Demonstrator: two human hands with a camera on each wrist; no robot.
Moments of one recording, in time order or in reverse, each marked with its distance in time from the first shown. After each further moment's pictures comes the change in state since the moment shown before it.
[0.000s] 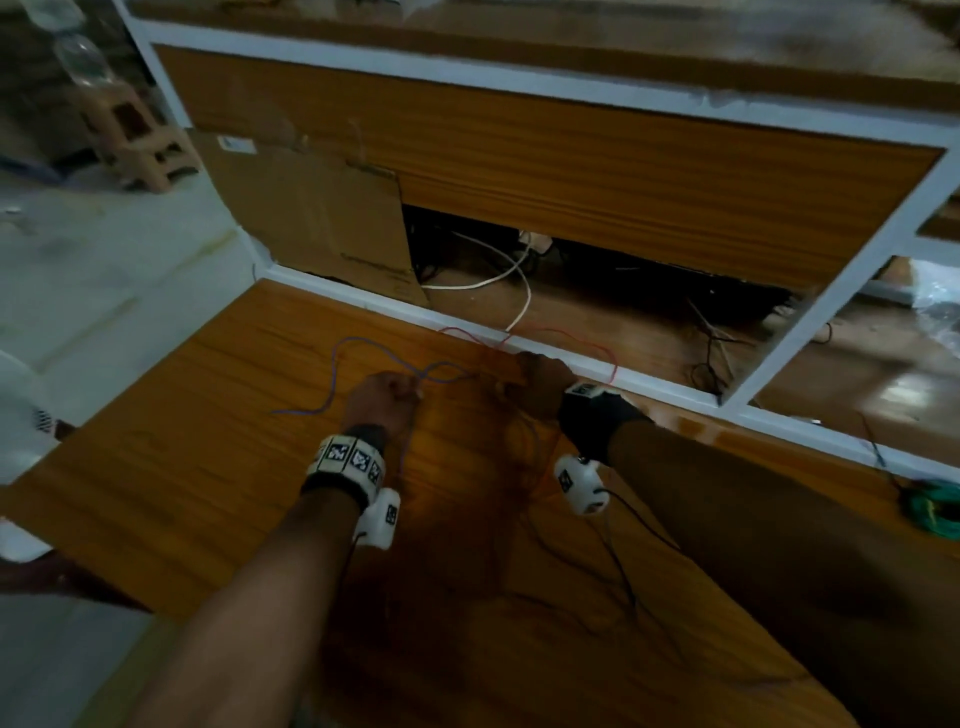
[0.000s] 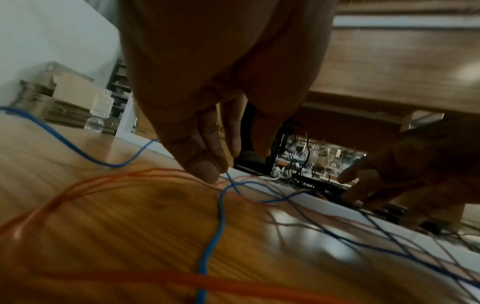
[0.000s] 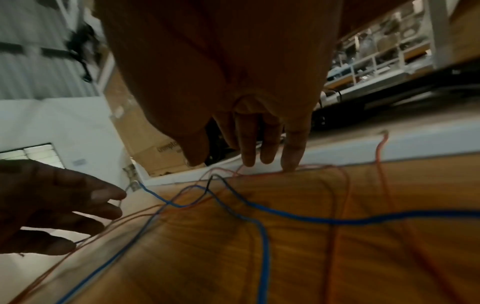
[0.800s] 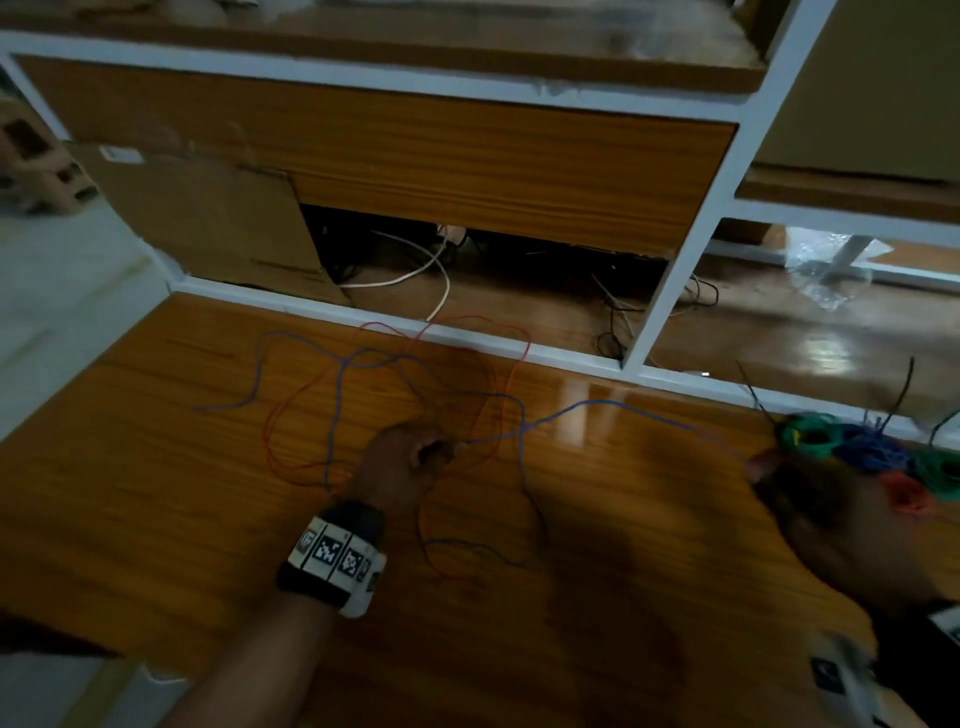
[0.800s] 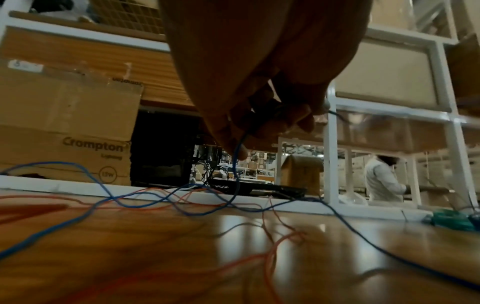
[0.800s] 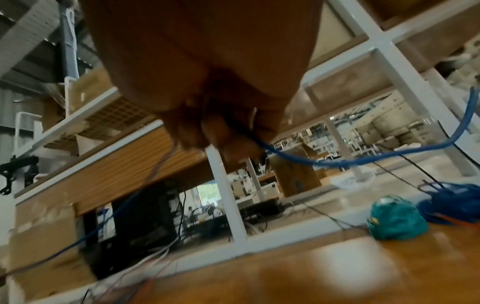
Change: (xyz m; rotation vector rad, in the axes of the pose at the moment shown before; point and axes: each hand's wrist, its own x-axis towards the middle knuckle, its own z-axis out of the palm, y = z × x) left_hand -0.132 0.071 0.062 -0.069 -0.108 0.627; right_hand -0.357 0.180 -0.070 0.170 0.541 0.210
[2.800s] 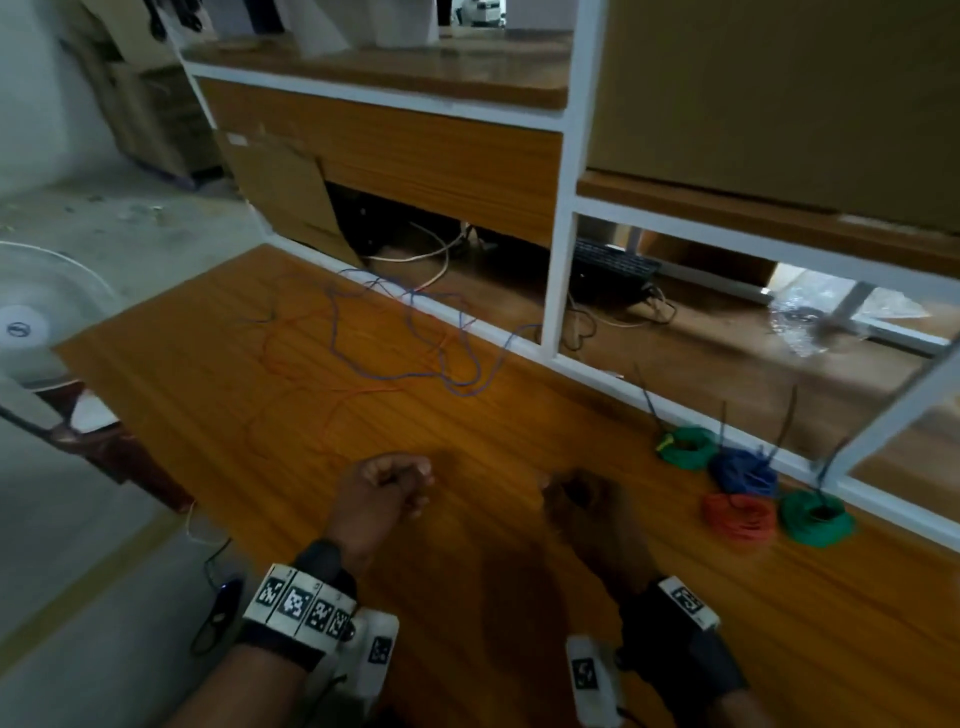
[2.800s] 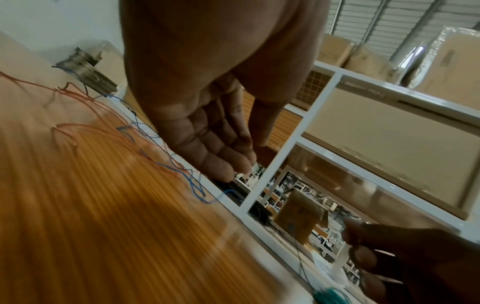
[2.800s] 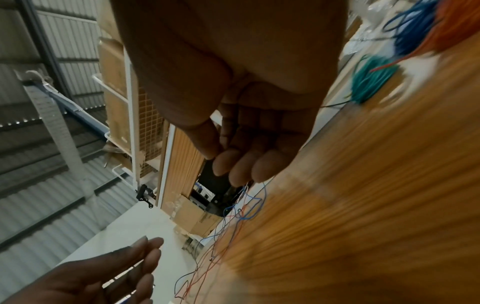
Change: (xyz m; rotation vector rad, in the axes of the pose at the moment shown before) left_hand -0.108 0.269 0.189 -0.720 0.482 -0.680; right_hand -0.026 0.131 -0.018 0.629 -0.467 -0.070
